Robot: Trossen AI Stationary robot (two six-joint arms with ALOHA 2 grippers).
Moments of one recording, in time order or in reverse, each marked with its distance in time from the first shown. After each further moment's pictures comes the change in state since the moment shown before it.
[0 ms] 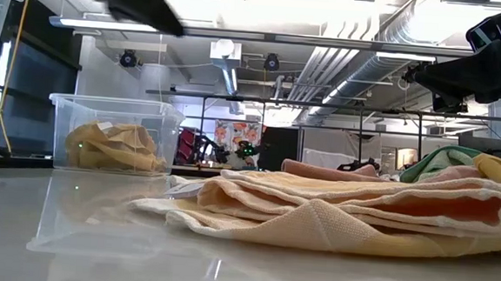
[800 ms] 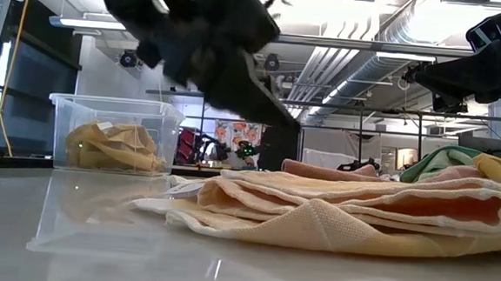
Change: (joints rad) left arm 0.446 0.483 0.076 0.584 1.023 0.635; right arm 0.000 0.001 0.000 0.000 0.000 0.000
